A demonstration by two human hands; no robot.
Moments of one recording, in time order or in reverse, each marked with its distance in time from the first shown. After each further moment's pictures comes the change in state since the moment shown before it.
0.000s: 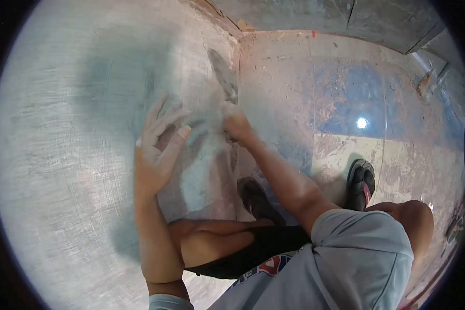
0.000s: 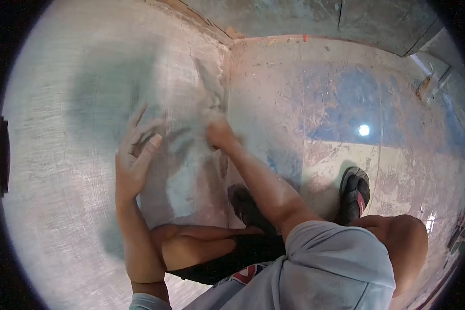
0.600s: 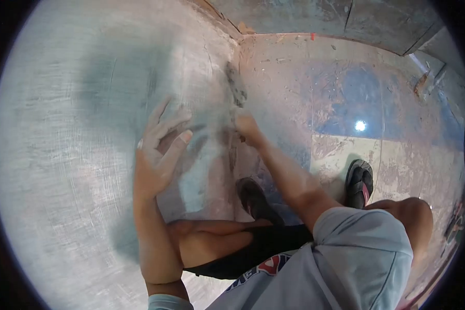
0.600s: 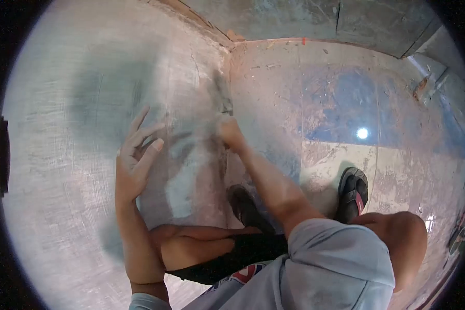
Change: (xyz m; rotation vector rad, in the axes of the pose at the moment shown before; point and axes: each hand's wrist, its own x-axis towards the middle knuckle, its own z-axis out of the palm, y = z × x) left_hand -0.006 0.002 -0.003 -0.009 -0.039 -0.004; right_hand -0.019 -0.039 -0.017 -0.125 0.029 -0.028
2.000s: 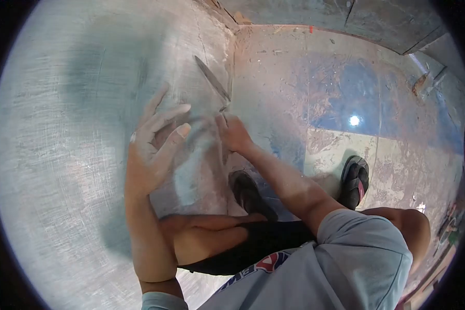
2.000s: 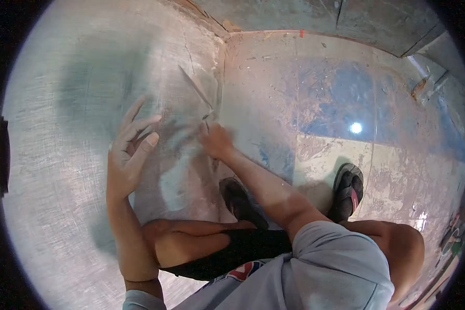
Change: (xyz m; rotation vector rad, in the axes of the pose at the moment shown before) left_hand -0.004 0.004 0.006 0.019 -0.015 -0.021; right_hand -0.019 0.034 0.015 -0.503 -0.032 -0.071
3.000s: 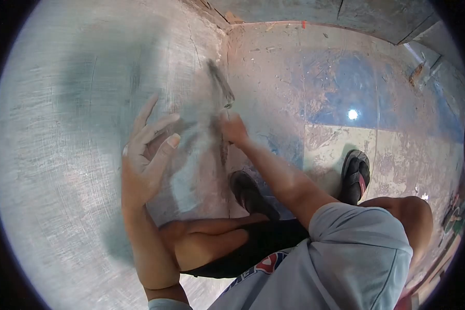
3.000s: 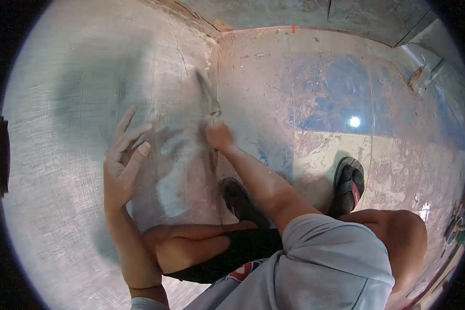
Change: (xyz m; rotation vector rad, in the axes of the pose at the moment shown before) left_hand -0.007 -0.003 -0.006 -0.026 -0.009 0.022; right_hand 0.014 0.049 0.027 0.057 0.280 -0.070
